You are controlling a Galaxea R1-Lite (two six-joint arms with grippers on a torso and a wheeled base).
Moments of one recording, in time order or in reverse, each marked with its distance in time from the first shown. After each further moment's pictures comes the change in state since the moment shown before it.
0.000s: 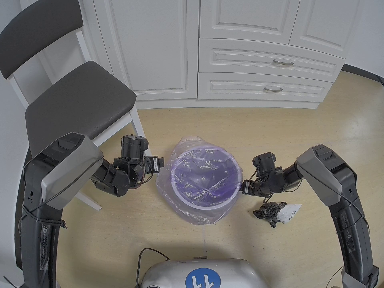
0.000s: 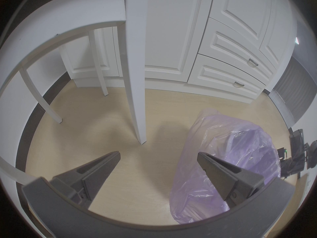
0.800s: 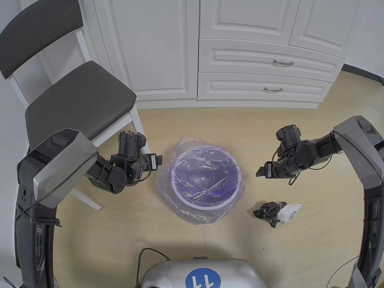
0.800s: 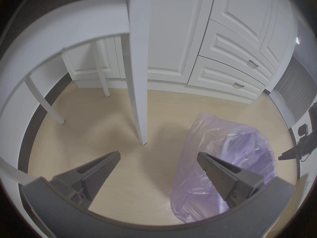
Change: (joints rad) left arm 0.003 -0.050 0.029 0.028 0.001 0.001; right arm -0.058 -0.364 0.195 0.193 -0.032 -0.167
